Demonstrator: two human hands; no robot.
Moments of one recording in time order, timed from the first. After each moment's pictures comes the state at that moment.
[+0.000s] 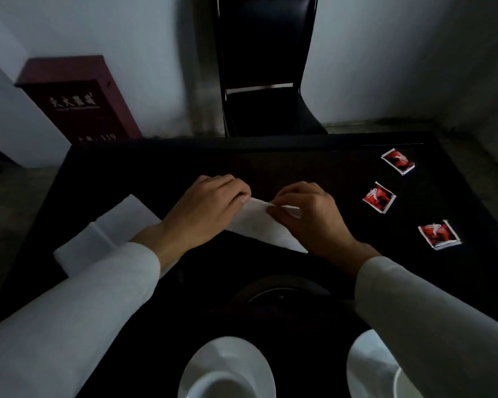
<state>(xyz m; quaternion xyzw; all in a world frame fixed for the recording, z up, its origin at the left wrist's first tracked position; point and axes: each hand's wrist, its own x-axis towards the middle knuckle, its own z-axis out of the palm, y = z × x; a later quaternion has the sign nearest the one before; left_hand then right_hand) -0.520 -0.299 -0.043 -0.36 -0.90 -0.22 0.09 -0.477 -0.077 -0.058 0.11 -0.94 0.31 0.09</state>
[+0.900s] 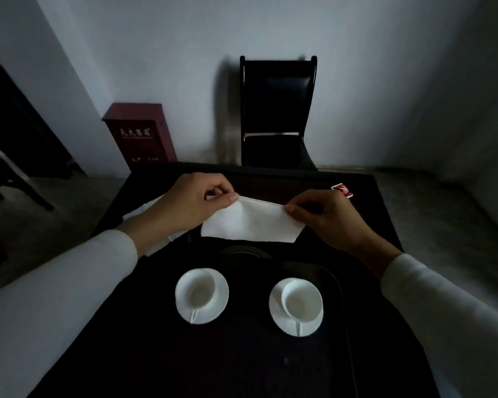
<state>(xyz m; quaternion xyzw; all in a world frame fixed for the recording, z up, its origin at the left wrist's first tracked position) -0.340 -0.268 0.158 -0.18 -0.90 -0.39 0.01 -0.331 0.019 0.130 0.15 -0.87 0.46 -0.02</state>
